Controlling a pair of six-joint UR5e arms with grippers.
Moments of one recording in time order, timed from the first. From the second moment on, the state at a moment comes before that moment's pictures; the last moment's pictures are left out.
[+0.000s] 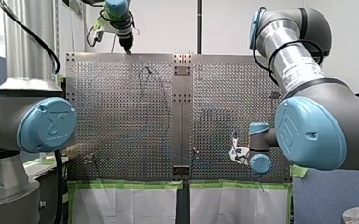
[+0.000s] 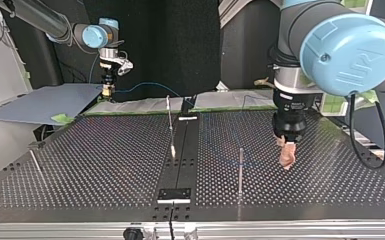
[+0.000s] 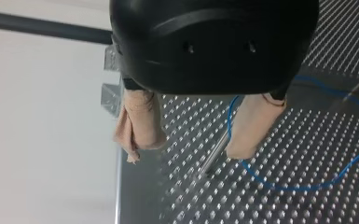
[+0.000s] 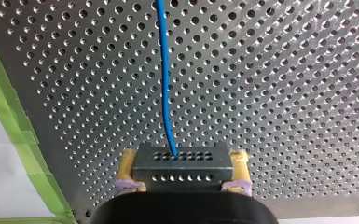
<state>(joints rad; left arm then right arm) -0.27 -1.53 -1.38 -3.62 -1.89 -1.52 1.86 -0.75 1.91 -1.11 1.66 1.69</state>
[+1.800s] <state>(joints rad) -0.65 -1.86 -1.85 -3.16 -1.84 -1.86 1.96 -0.96 2.00 -1.05 1.70 1.68</state>
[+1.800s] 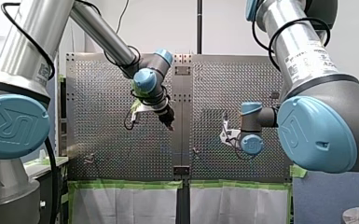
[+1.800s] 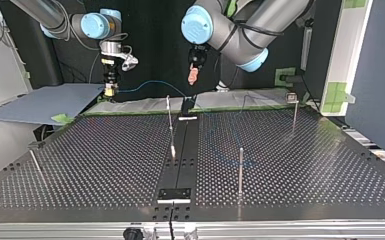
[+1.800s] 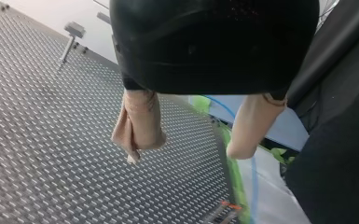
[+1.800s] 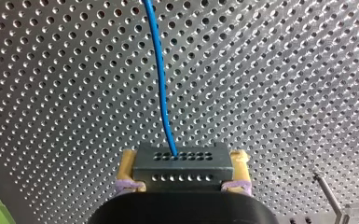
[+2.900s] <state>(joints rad) -0.70 -2.02 -2.11 -2.89 -1.90 -1.92 2.03 -0.96 2.00 -0.95 1.69 1.70</state>
